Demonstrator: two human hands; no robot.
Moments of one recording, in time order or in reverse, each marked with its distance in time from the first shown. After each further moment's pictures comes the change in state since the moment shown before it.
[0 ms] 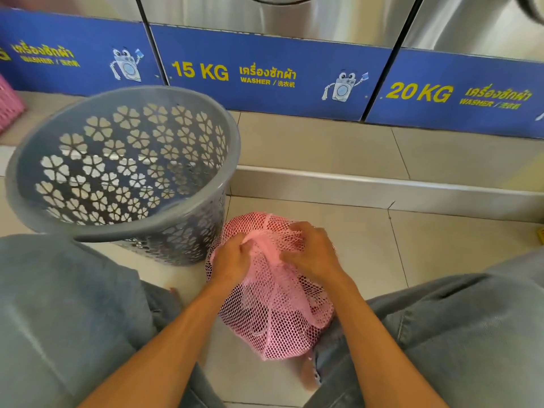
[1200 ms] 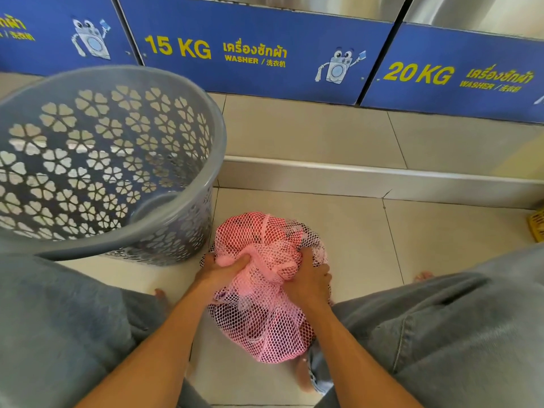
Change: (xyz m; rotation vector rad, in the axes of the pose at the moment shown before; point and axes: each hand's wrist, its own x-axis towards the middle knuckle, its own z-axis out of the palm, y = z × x) left_hand 0.023 -0.053 0.016 -0.324 -0.297 -0.648; right_hand 0.004 0.059 0.061 -0.169 -0.049 0.441
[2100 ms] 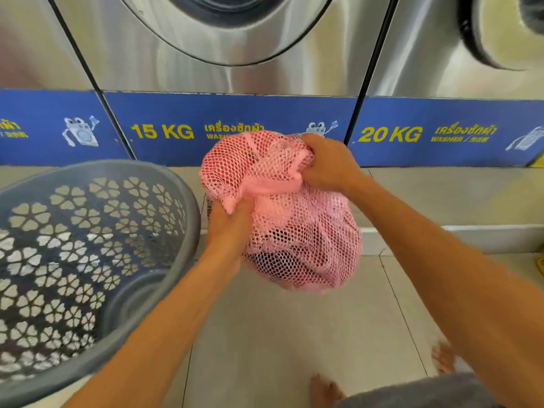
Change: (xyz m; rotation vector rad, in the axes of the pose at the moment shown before) left_hand -0.057 0.247 0.017 -0.528 0.011 0.722; right_hand 0.080 -0.181 -0.297 -0.115 0.423 -0.687
